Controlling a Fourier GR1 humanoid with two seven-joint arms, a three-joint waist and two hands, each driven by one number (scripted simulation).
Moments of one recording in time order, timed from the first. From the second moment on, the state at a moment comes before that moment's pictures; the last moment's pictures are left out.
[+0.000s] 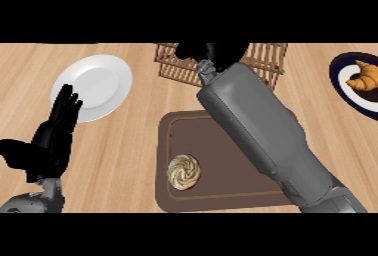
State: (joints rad) left arm -0.08 0.27 -0.07 -1.68 0.11 0.28 0.14; right arm -1.15 -0.01 0.27 -1.06 1.15 -0.29 1.19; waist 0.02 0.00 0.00
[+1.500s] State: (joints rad) left arm -0.09 0.26 -0.03 -1.68 0.10 0.22 0.15; right arm -1.22 -0.01 -0.09 -0.62 0.98 -0.78 0.82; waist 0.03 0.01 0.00
